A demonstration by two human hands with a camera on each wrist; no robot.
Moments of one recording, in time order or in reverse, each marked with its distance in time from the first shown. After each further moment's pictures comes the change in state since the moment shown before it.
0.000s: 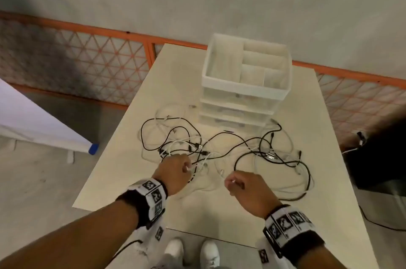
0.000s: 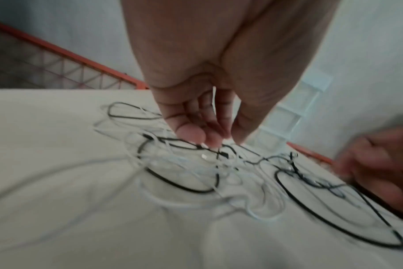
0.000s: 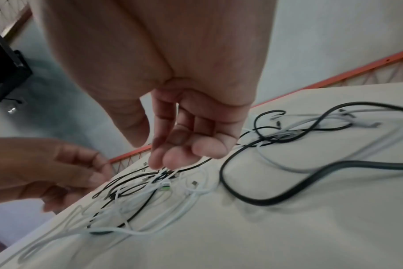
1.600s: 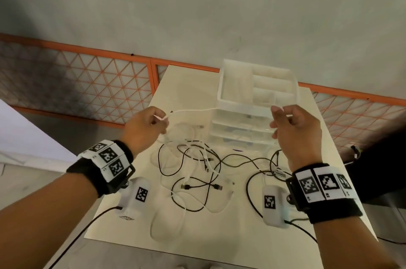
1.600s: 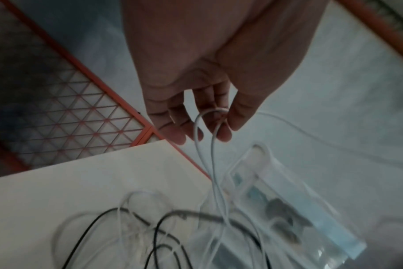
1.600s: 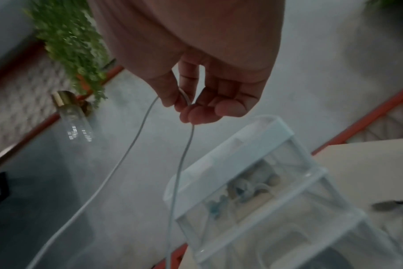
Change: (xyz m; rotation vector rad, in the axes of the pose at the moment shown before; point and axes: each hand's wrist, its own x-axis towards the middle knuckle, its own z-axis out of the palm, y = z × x) left_hand 0.025 -0.008 -0.180 -0.420 0.305 0.004; right_hand 0.031 -0.121 -0.106 0.386 0.901 -0.026
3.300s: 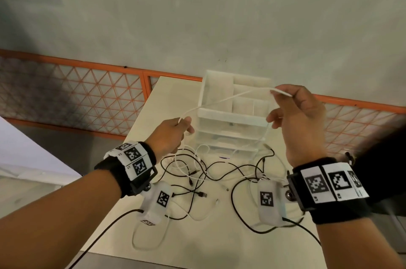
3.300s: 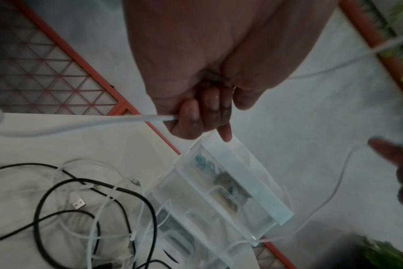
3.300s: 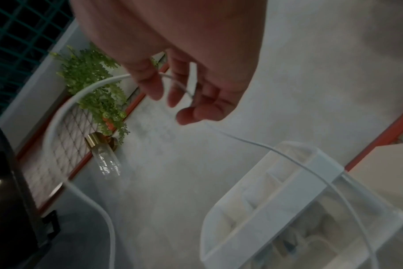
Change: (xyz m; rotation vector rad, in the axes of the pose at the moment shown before) left_hand -0.005 0.062 0.076 -0.247 -0.199 -0.076; right_hand 0.016 -0.037 -0.049 0.420 -0.058 -0.116
